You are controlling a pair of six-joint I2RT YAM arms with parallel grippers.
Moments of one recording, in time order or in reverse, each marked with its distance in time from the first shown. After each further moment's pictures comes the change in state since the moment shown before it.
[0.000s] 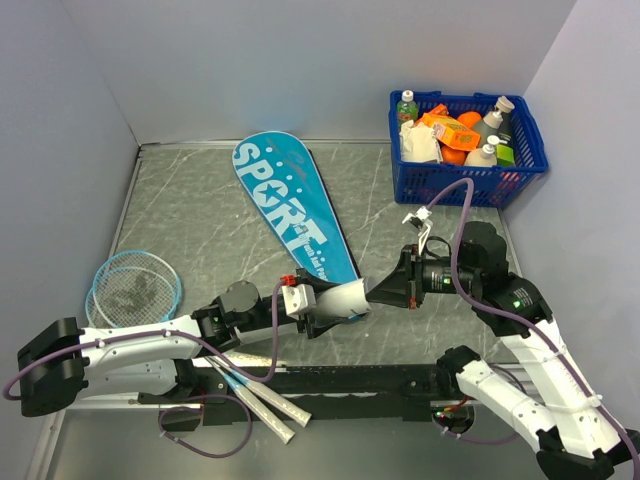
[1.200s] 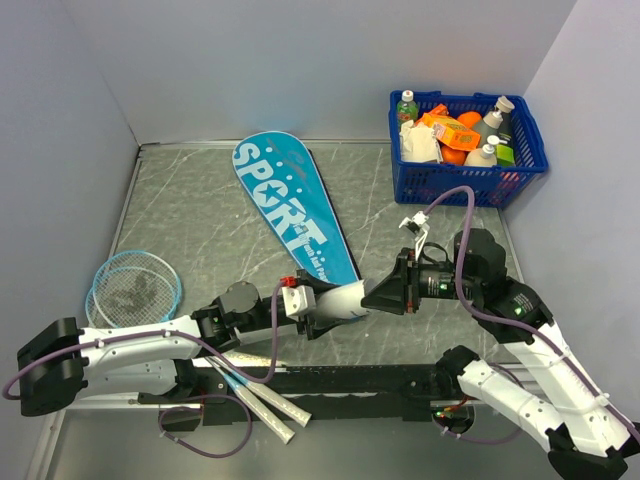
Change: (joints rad) left arm -0.007 0.001 0.000 0.001 0.006 0.000; right arm 0.116 -0.026 -0.021 0.058 0.096 0.058
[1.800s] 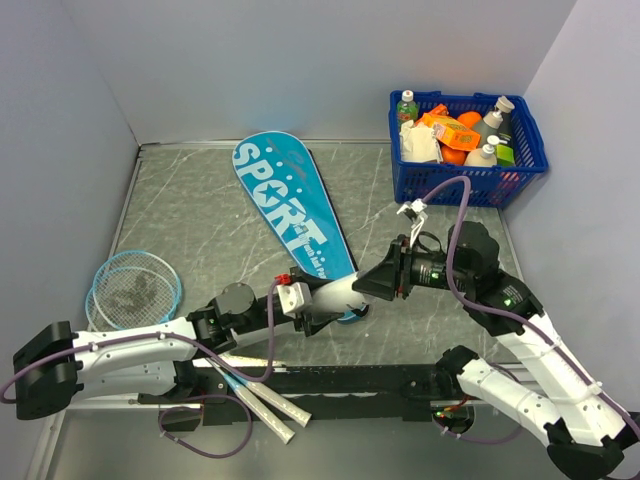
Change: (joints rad) left arm 0.001 -0.042 -0.017 -0.021 -0.075 0.002; right arm 0.007 0.055 -0.002 0.119 0.093 0.053
